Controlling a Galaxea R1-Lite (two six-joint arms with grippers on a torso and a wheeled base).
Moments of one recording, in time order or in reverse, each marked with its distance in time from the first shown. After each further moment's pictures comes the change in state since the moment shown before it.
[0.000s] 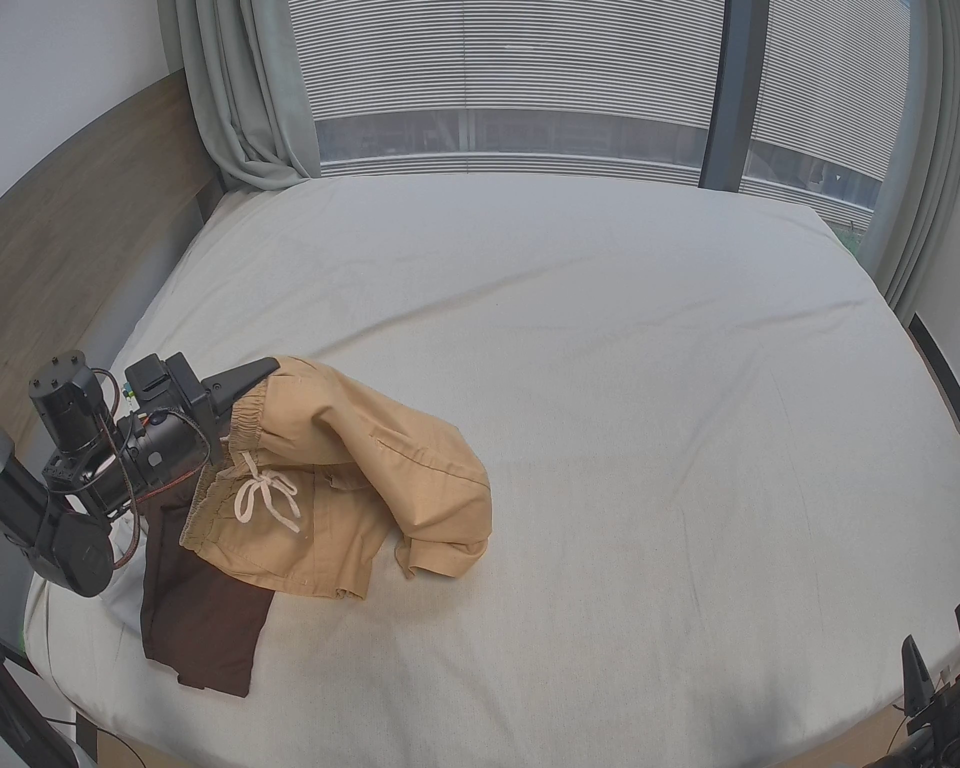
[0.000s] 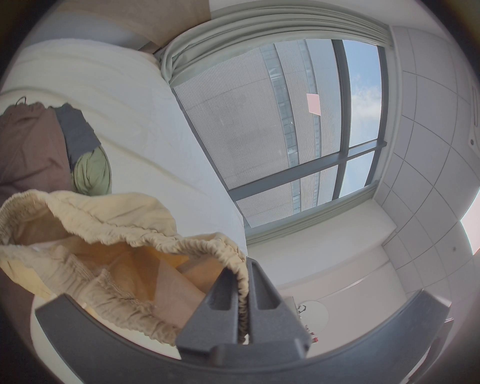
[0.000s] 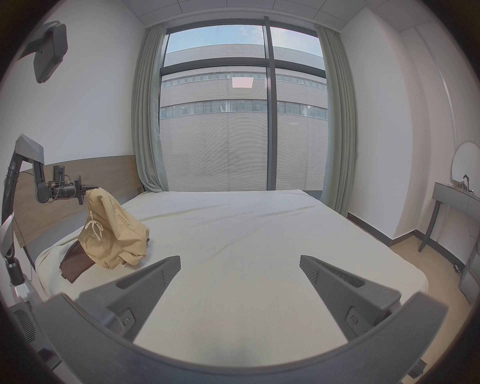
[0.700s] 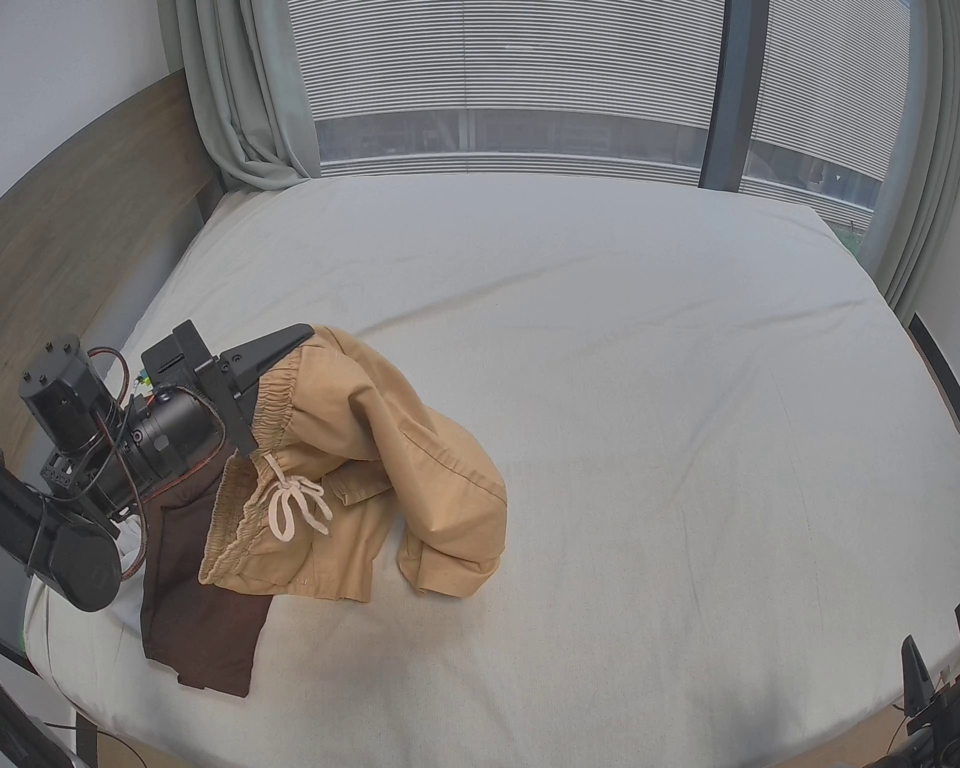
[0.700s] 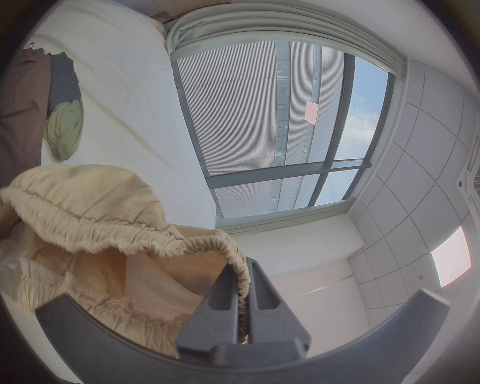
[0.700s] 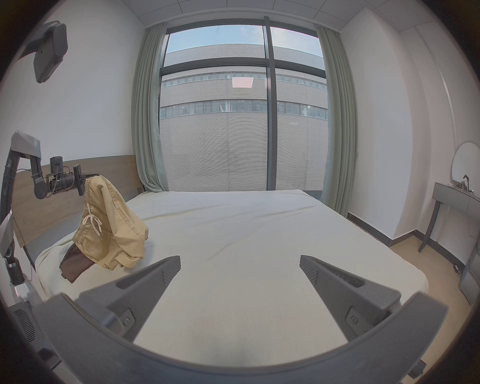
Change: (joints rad) left arm -0.149 -0.071 0.002 -0.064 0.051 -0.253; right arm 0.000 0.000 0.000 0.000 0.000 -0.001
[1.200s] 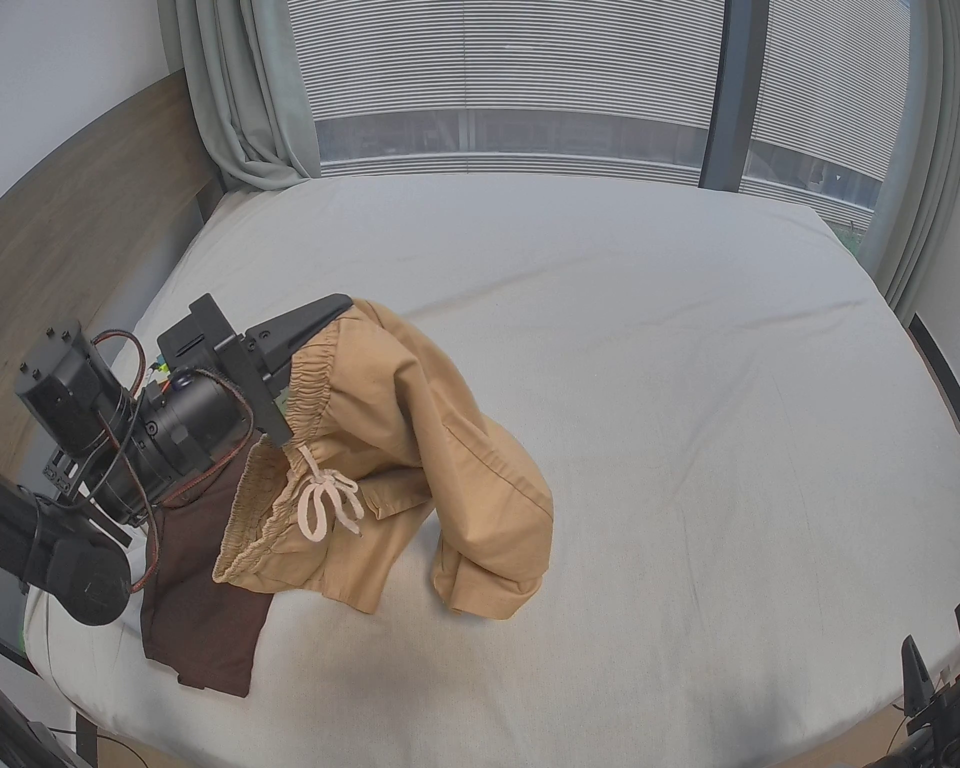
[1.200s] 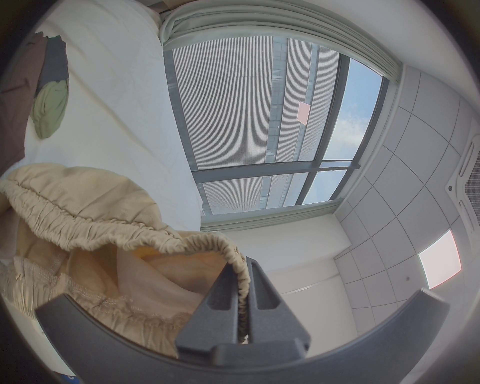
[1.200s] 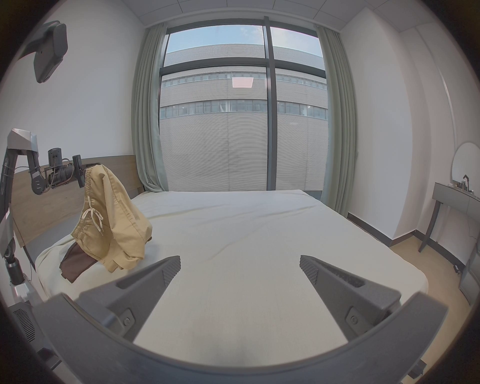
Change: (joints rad) left arm -0.152 -0.054 -0.025 0.013 0.116 -0.034; right arm 0.000 0.000 0.000 0.000 0.000 0.000
